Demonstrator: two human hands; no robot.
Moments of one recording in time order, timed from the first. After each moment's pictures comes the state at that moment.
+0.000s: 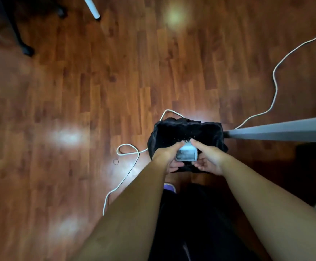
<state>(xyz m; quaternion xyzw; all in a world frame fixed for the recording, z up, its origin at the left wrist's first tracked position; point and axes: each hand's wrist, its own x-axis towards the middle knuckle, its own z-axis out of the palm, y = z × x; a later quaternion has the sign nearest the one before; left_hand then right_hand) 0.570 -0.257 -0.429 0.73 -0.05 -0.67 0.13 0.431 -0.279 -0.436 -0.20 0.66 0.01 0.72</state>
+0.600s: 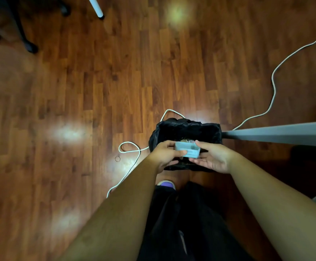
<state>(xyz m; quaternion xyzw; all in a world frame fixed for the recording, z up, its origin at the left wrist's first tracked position) 0.591 -0.256 -0.413 0.66 -0.14 -0.72 0.16 0.423 -0.289 -0.409 -0.07 0.59 -0.07 0.80</state>
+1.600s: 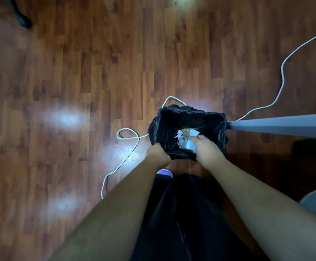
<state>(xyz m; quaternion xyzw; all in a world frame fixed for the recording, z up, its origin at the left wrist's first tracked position) 0.599 -0.217 -0.437 0.77 -0.37 -0.51 -0.09 0.439 -0.255 -0.455 -0.73 0.55 0.17 0.37</state>
